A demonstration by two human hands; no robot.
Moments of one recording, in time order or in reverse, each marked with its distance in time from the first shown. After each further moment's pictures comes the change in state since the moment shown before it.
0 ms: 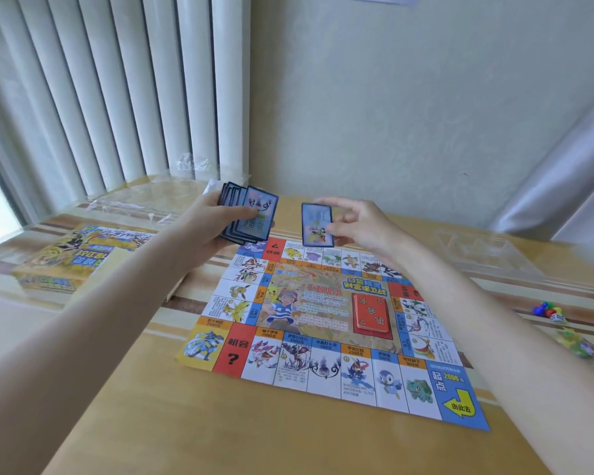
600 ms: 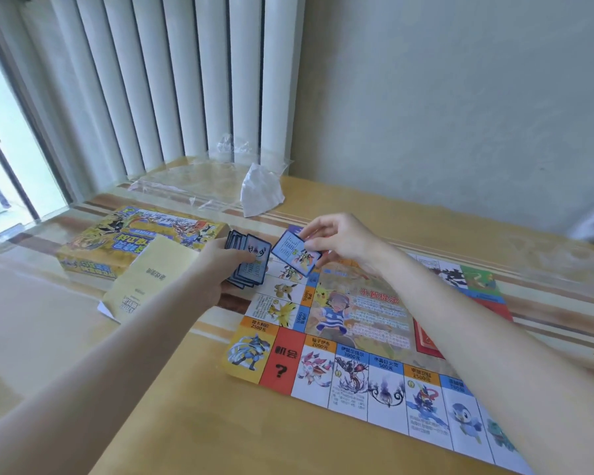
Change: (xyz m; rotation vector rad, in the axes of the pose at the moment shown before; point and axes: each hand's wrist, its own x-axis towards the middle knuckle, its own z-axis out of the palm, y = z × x) left_hand 0.018 -0.076 -0.062 0.149 0.283 -0.233; right_hand 0.066 0.023 0.088 0.010 -0.232 0.097
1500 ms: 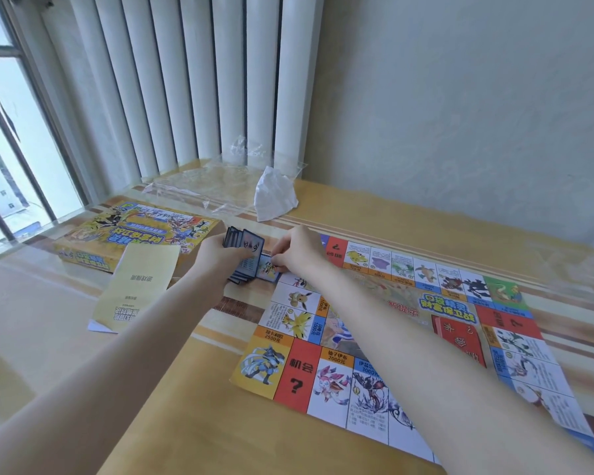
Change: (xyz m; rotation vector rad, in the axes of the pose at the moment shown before) left_hand 0.016 0.003 -0.014 0.009 0.107 0.122; right_hand 0.049 -0.005 0.078 -0.357 0.182 0.013
